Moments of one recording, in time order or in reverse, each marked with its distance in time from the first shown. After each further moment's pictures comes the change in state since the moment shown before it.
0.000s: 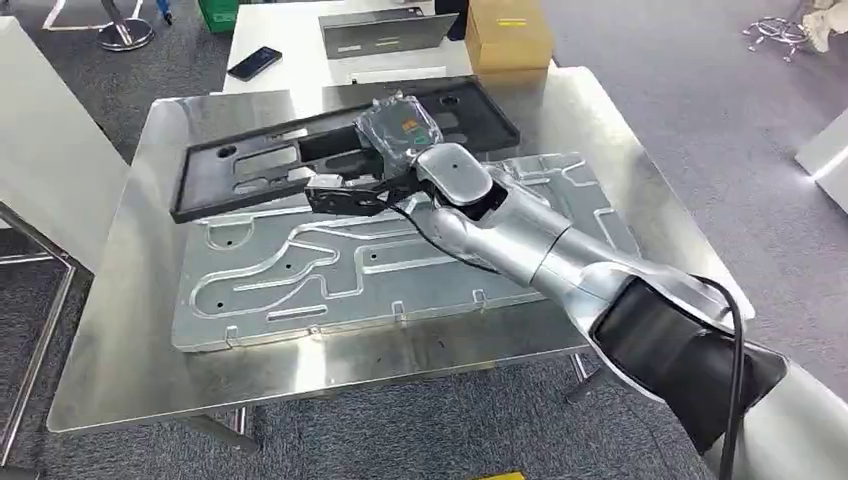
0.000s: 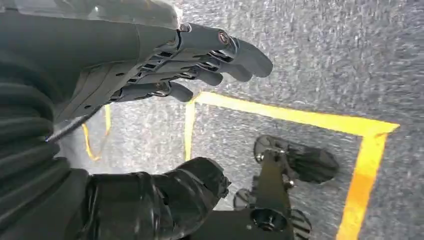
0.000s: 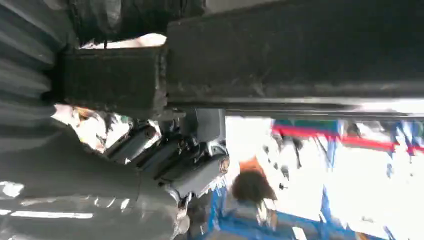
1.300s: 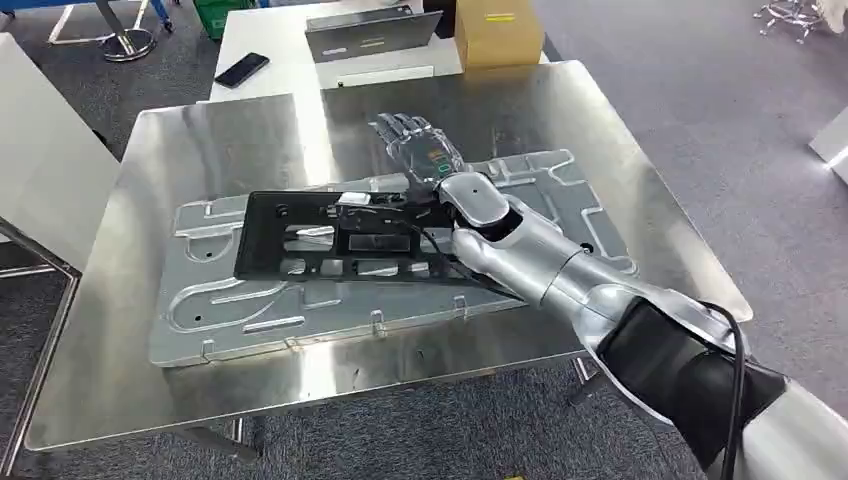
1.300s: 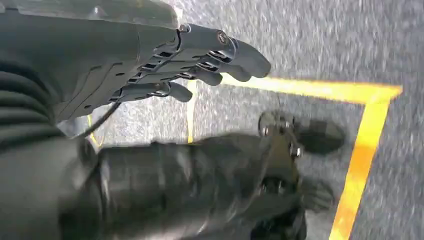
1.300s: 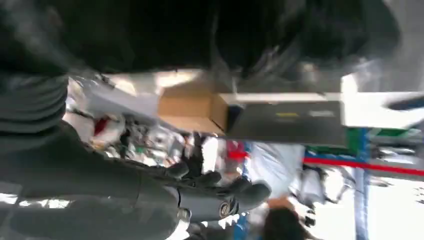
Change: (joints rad) left arm 0.007 -0.010 0.001 0.000 0.018 0.002 0.013; right arm 0.093 -0.009 -0.048 0.021 -0.018 -0.017 -0.018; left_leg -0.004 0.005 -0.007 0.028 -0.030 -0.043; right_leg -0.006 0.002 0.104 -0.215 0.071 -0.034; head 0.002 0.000
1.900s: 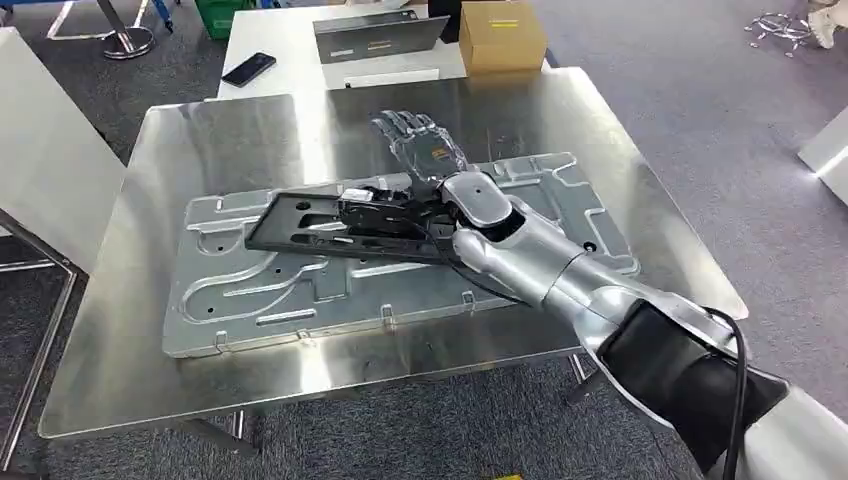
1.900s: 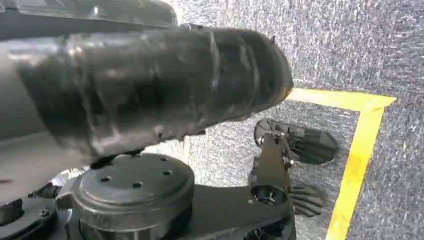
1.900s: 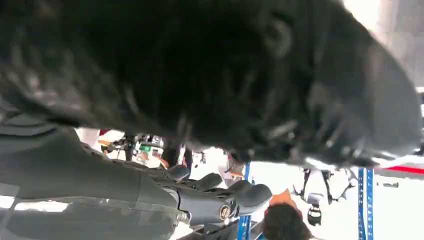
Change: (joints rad) left arm -0.004 -0.001 0.004 0.000 0.005 -0.019 -0.013; right arm 0.009 -0.015 -0.021 0.000 0.019 0.003 0.009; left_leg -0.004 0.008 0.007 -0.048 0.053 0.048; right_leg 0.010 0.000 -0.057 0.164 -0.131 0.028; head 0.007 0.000
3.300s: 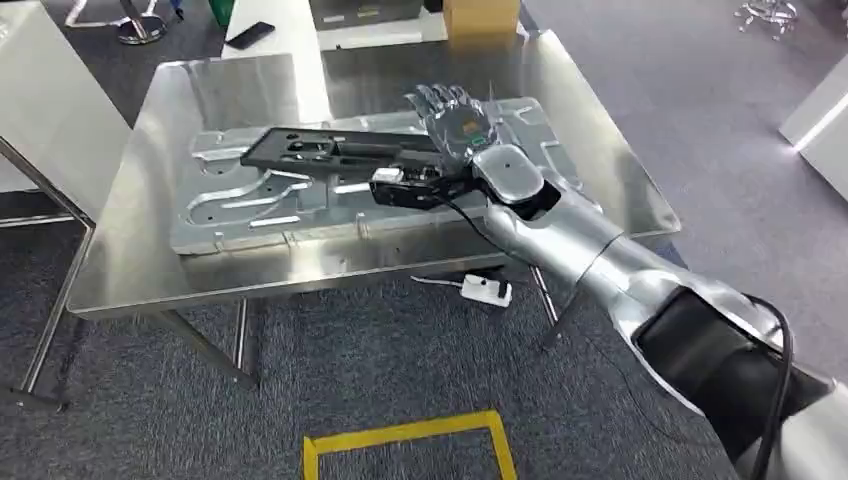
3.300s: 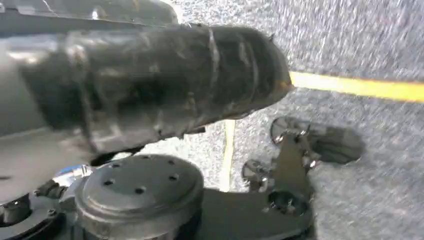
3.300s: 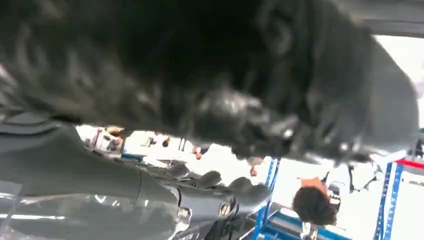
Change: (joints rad) left arm 0.011 0.006 0.002 0.002 0.013 -0.028 0.030; right arm -0.059 -0.099 -0.002 -0.082 0.089 0.132 0.051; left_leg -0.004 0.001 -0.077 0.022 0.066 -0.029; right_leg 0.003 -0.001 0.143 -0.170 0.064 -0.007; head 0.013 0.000
